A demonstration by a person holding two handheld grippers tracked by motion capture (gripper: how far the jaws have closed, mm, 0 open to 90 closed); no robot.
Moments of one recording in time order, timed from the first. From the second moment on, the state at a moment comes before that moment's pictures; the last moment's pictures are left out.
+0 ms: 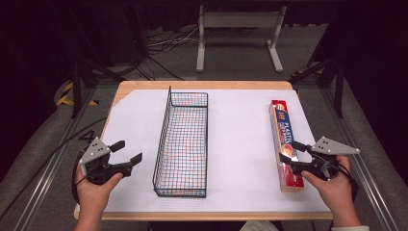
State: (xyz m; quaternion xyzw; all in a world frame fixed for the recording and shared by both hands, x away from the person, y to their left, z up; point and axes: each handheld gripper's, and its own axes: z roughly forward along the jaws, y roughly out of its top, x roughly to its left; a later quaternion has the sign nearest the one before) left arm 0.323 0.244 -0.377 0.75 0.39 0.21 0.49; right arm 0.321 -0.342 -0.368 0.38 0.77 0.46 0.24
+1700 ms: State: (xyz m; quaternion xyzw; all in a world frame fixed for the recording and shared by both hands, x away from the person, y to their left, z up) left arm 0.326 0.256 -0.378 0.74 0.42 0.23 0.47; right arm 0.410 -0.335 -0.343 0.56 0.71 0.35 0.23
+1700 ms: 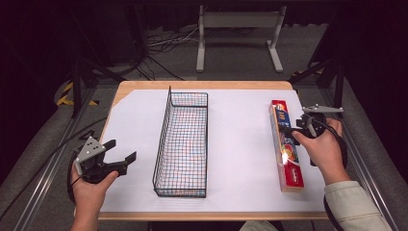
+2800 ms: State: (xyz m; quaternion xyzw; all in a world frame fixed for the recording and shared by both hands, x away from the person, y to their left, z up) left arm 0.328 0.257 -0.382 0.75 0.43 0.22 0.46; right arm 0.452 -0.323 -0.378 0.70 0.68 0.17 0.14
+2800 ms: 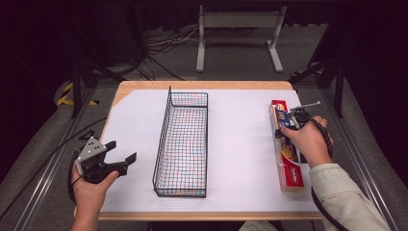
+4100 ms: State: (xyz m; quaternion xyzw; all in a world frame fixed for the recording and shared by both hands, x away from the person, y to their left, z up) left arm 0.328 0.258 -0.384 0.75 0.43 0.21 0.45; right arm 0.479 -0.307 -0.392 0.73 0.67 0.06 0.10
